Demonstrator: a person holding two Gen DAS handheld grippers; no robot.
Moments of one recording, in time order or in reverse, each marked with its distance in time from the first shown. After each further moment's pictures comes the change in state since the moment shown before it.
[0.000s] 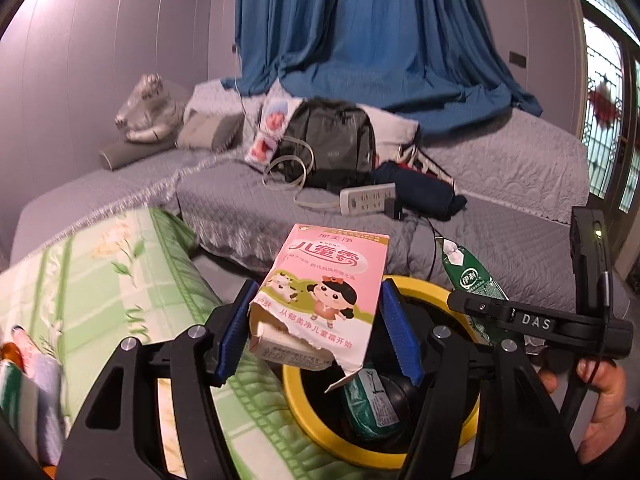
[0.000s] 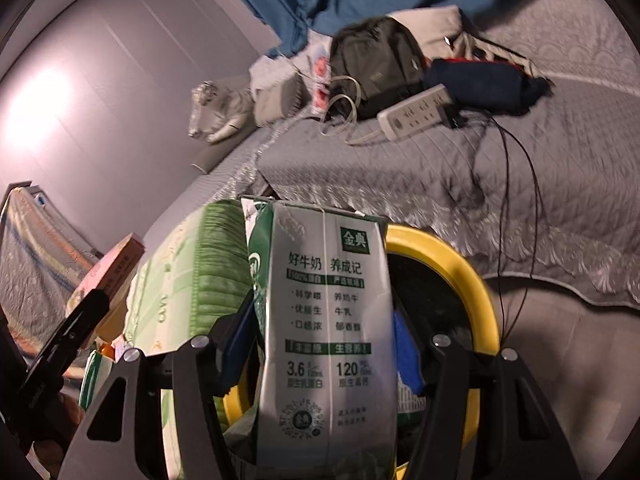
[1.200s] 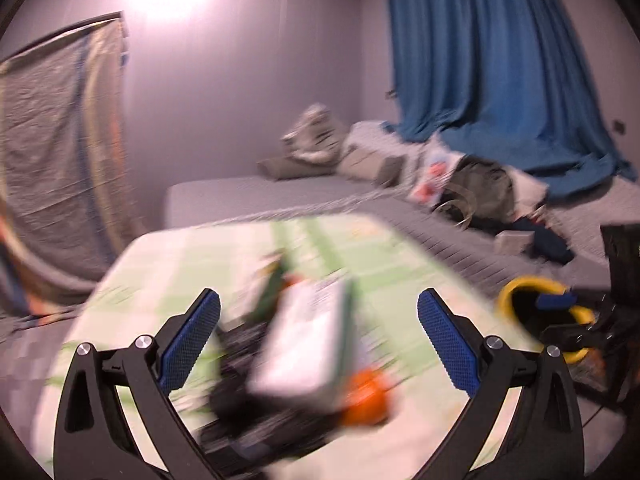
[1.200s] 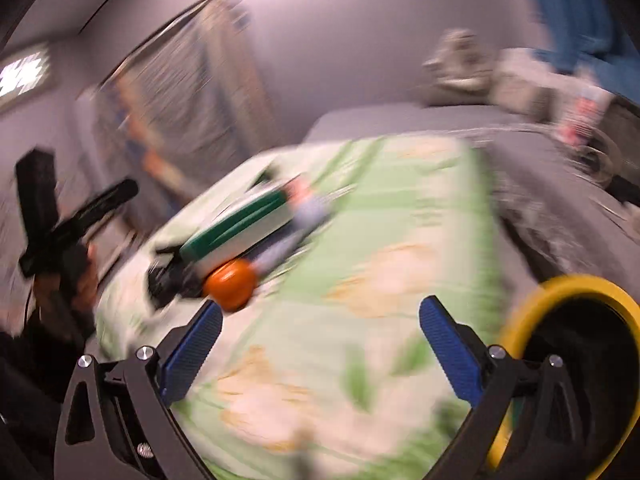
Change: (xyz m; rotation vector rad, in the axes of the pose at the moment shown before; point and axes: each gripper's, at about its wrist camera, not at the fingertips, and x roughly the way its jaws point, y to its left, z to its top) left arm -0.282 0.219 -0.126 -0.194 -0.165 0.493; right arm 0.009 0.256 -0.132 -0.788 0.269 0.497
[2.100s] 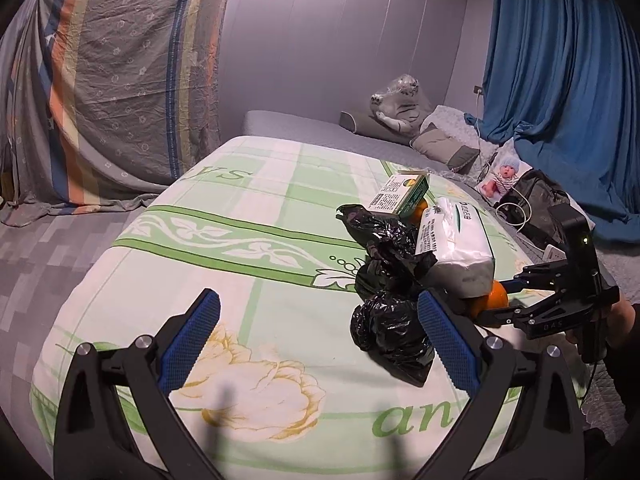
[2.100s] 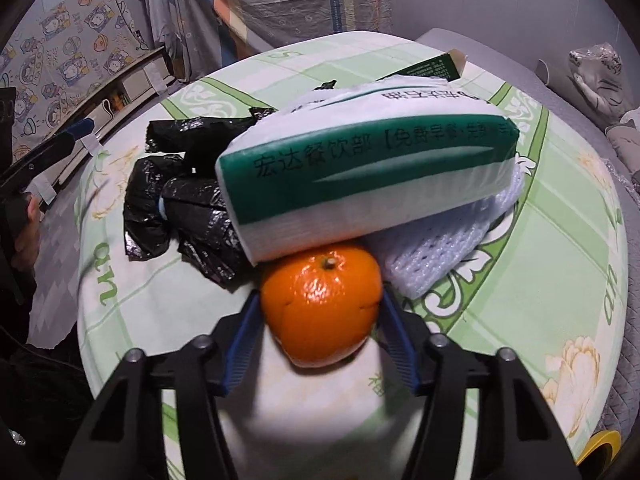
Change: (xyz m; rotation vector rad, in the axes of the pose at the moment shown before) left arm -0.044 0.125 -0.090 -0.288 0.135 0.116; right arm 0.181 0.106 0.020 -0.360 0.409 0.060
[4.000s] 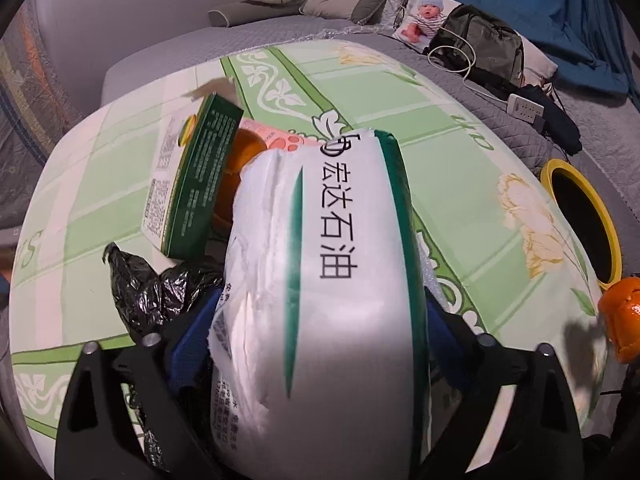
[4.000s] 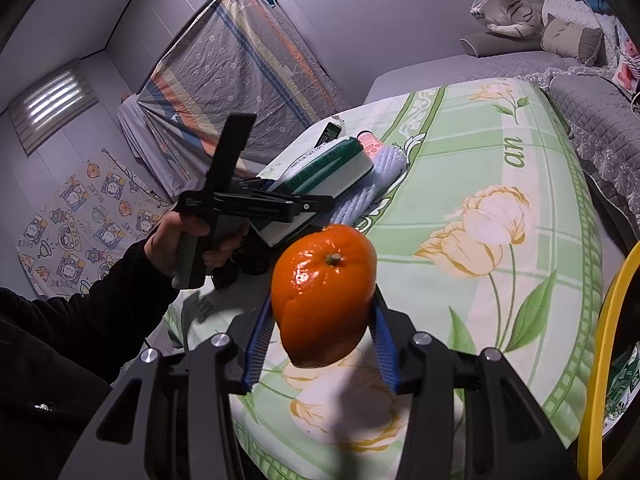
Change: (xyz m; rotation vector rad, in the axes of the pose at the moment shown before) left arm 0.222 -0.173 0.044 0.406 0.486 -0.190; right arm -0.133 -0.058 -0.132 0.439 -0.389 0.225
